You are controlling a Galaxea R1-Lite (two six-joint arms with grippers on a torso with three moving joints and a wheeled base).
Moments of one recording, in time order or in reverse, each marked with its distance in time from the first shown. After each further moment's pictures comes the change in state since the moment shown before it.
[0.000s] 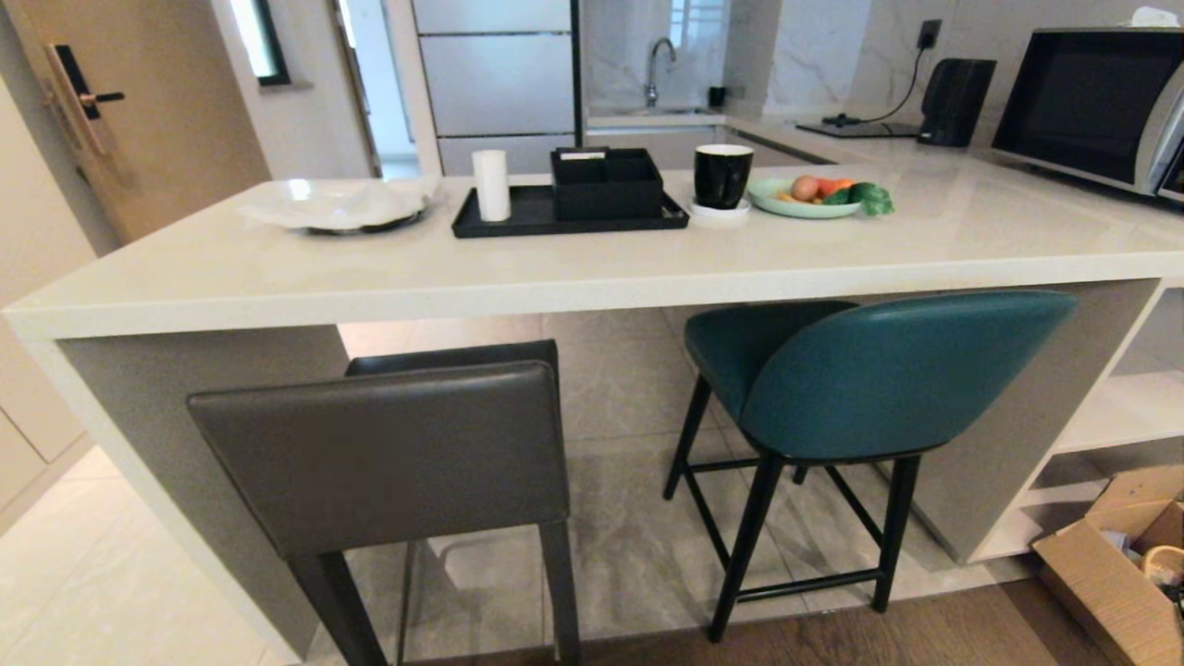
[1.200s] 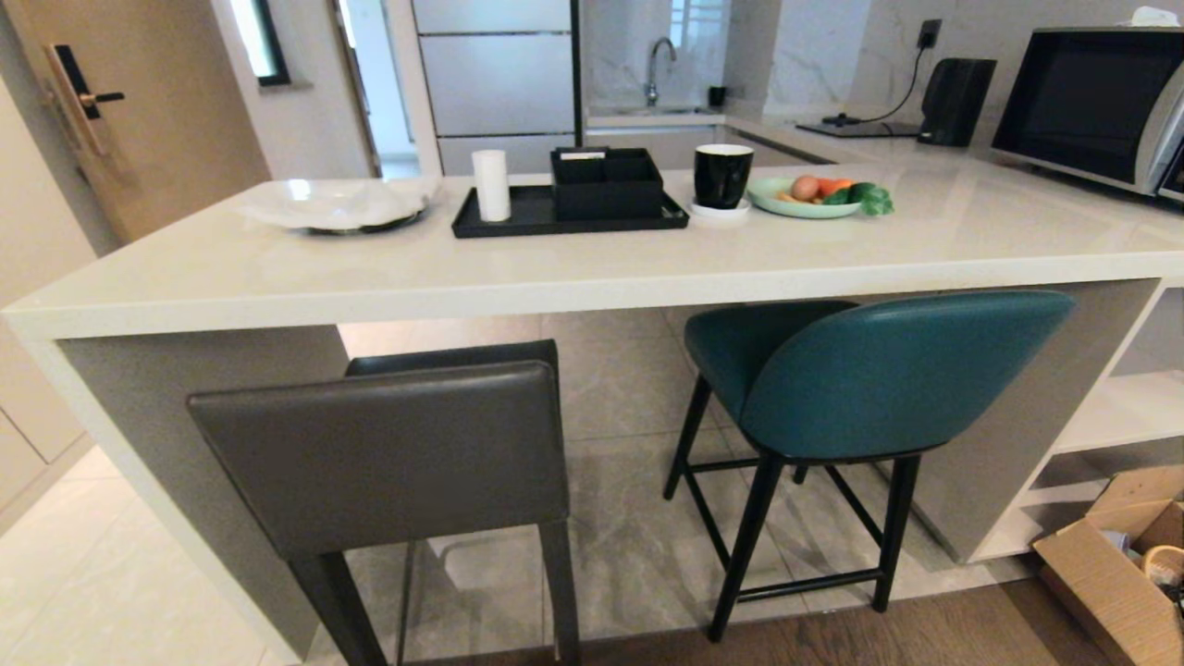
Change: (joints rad) left arm 0.000 0.000 0.025 -0.010 -0.048 0.069; right arm 0.000 -0.015 0.044 -0.027 -0.097 -0.111
